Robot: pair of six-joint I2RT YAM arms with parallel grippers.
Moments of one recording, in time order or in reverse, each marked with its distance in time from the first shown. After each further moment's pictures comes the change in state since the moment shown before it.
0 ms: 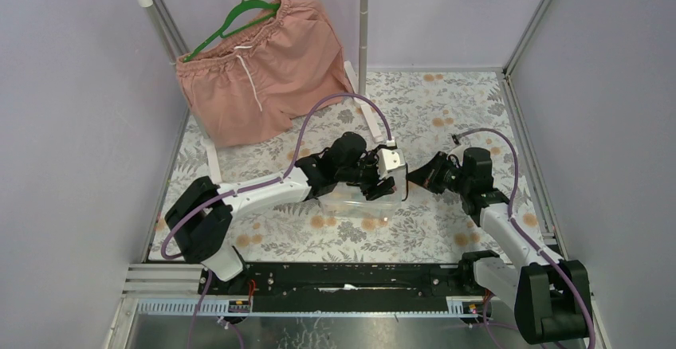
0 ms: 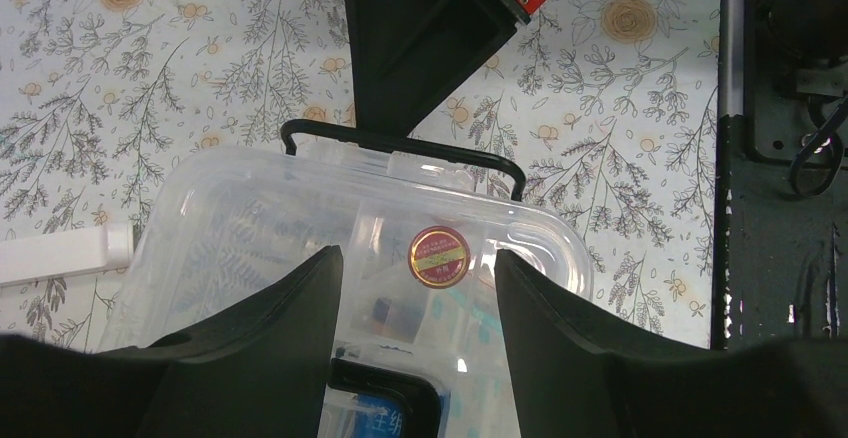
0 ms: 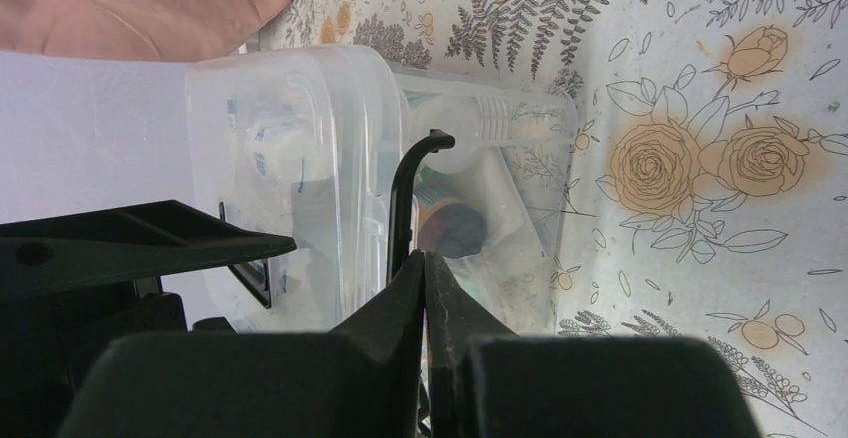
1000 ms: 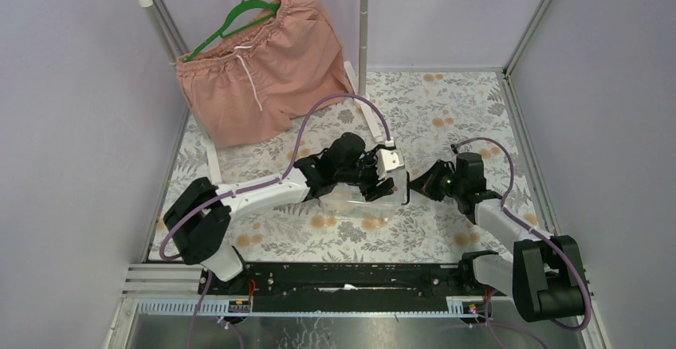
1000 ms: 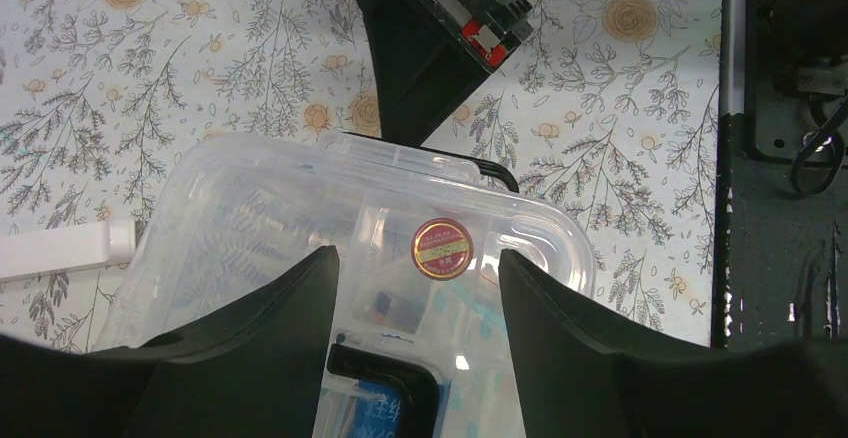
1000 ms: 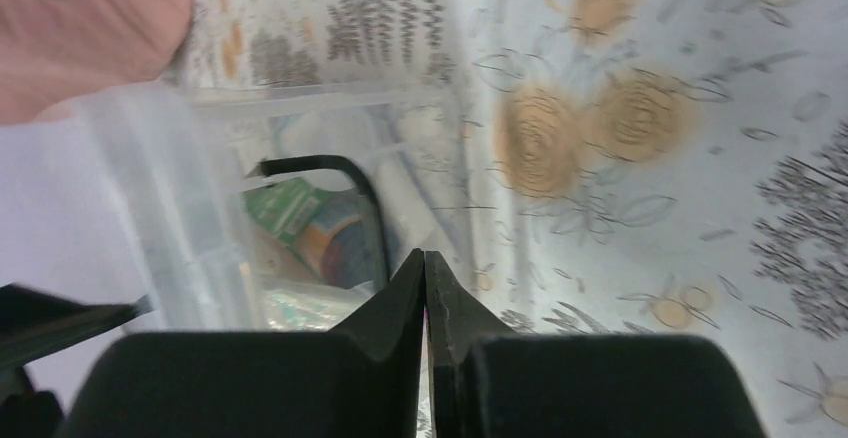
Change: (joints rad) left arm 0.000 -0.011 -0.011 0.005 -0.004 -0.001; right arm 0.002 0.133 -0.039 -0.013 0.139 0.026
